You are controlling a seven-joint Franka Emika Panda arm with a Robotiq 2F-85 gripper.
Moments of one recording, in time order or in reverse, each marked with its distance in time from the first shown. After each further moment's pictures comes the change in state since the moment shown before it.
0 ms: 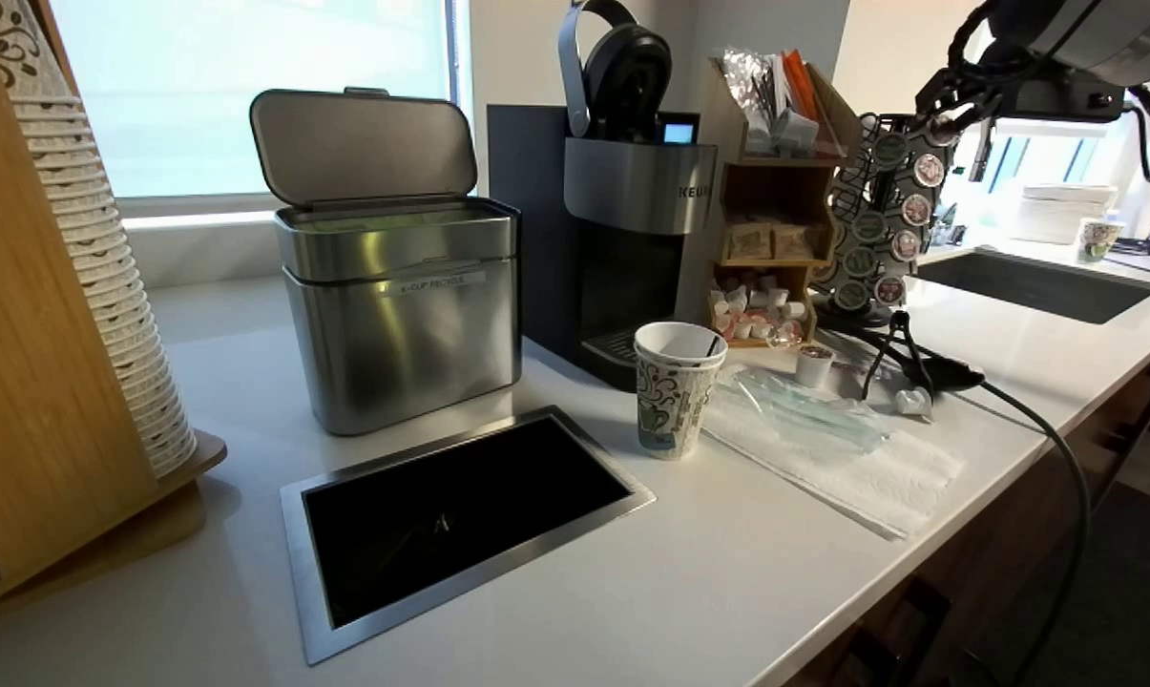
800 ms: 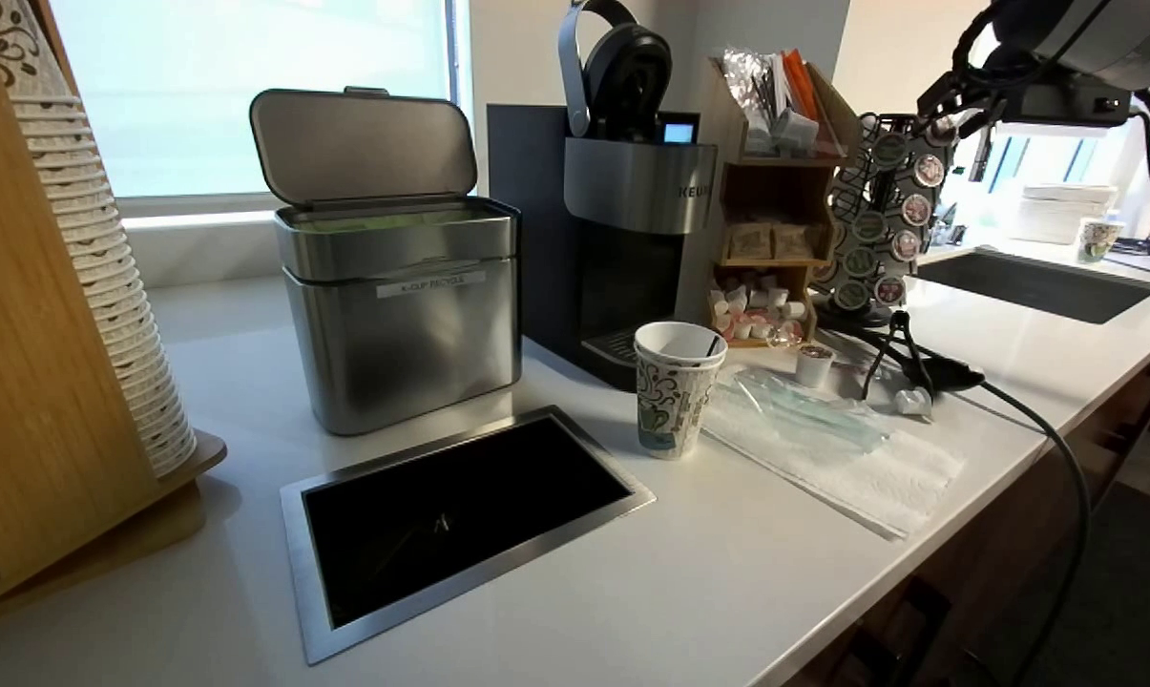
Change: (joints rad) arm -0.008 -0.009 0.003 -0.020 0.000 0.000 -0.002
